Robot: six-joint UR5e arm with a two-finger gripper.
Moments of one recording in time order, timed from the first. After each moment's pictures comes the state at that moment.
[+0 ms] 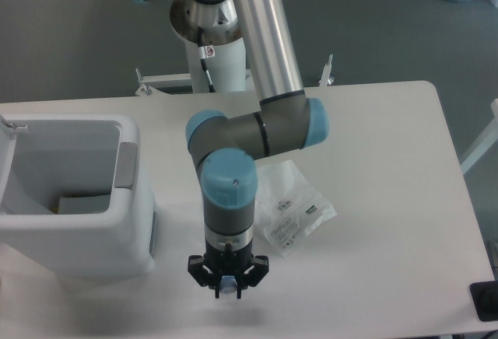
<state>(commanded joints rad) 2.33 -2.12 -1.39 -0.76 1.33 0.26</state>
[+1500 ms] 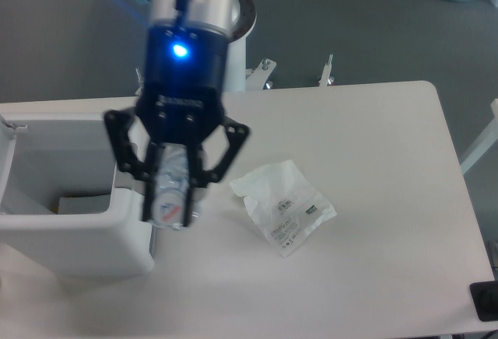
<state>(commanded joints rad) 2.26 -1.81 -1.25 -0.64 1.19 0.24</state>
